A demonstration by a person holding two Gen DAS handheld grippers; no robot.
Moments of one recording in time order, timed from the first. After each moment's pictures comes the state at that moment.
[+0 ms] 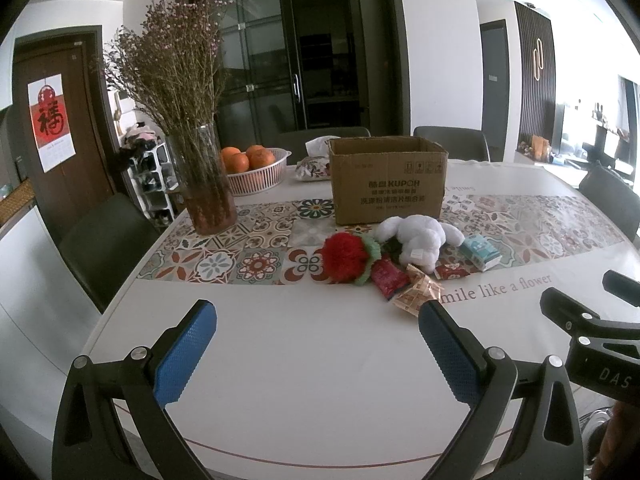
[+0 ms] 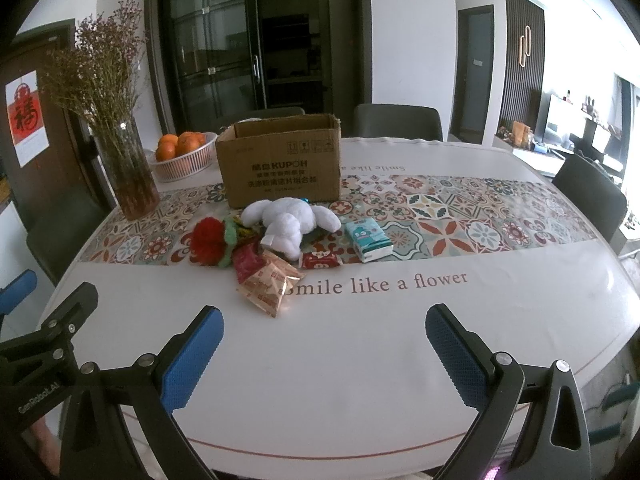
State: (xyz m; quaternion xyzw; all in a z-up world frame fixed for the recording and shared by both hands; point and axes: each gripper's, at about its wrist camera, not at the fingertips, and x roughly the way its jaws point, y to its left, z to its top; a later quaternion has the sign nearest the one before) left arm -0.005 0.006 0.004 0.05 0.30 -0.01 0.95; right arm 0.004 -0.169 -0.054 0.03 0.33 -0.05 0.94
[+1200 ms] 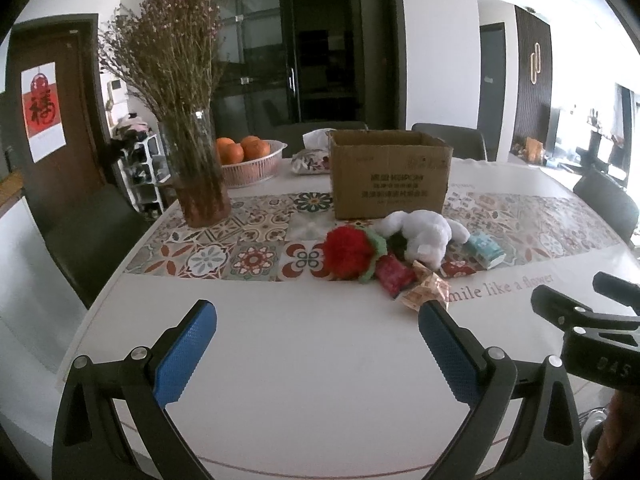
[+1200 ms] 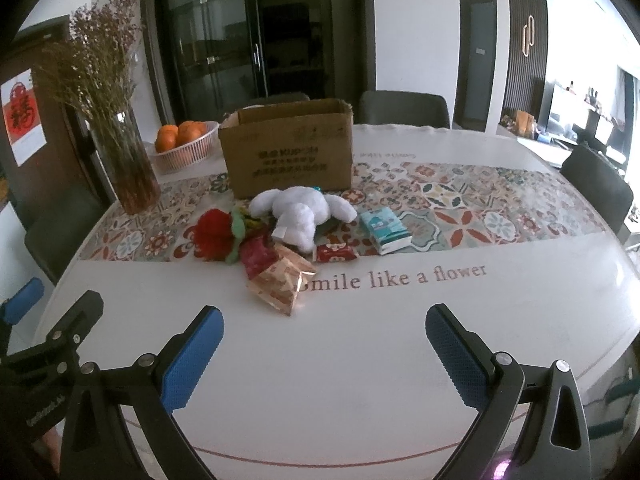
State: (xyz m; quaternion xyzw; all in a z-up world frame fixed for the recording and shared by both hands) left arm 0.013 0.028 -0.014 0.03 0.30 -0.03 0.95; right arm 0.027 -0.148 -0.073 0.03 0.35 -0.05 0.93
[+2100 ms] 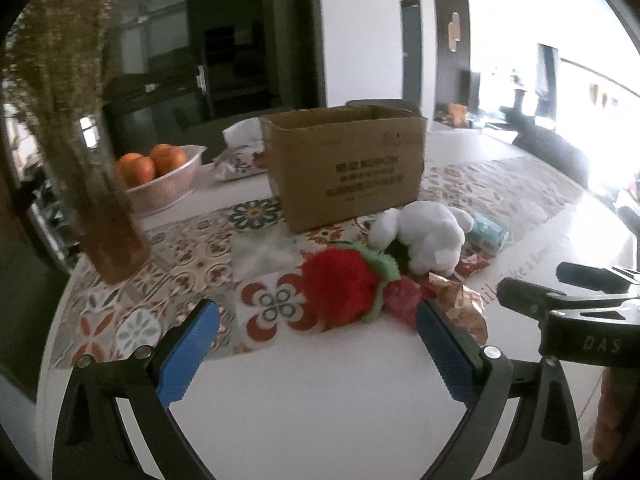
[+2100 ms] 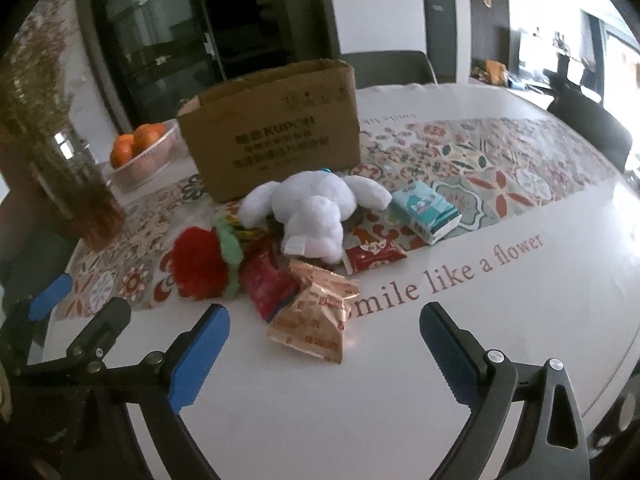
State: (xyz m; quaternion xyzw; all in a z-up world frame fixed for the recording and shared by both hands) left arm 0.154 0.050 -0.060 0.09 0.31 -0.20 0.92; right arm 0.131 -0.116 -0.118 0.12 0.39 -0.11 0.91
